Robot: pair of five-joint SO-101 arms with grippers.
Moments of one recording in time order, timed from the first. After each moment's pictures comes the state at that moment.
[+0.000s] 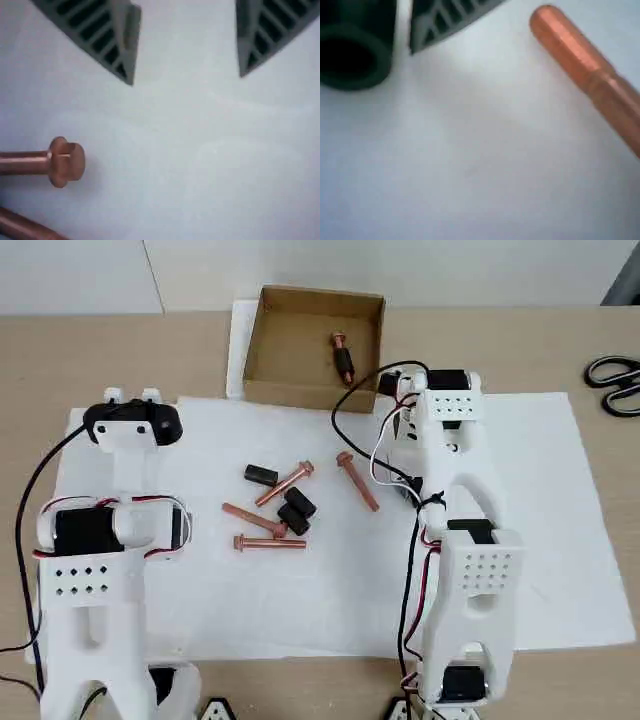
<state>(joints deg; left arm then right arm) -8.9 -38.9 32.6 89.7 0.0 -5.1 39.7 -29.9 95.2 2.7</state>
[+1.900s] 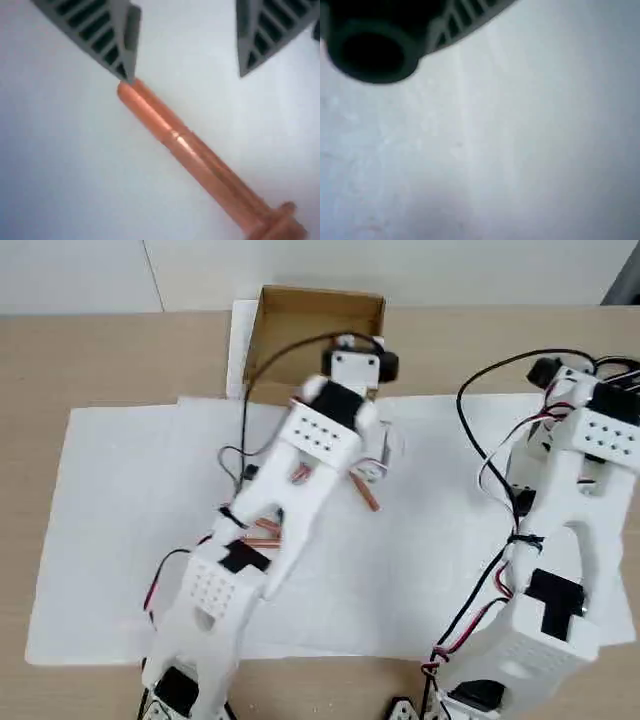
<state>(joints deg) 29.7 45.6 -51.1 99.3 28.9 20.0 11.6 -13.7 96.4 7.7</state>
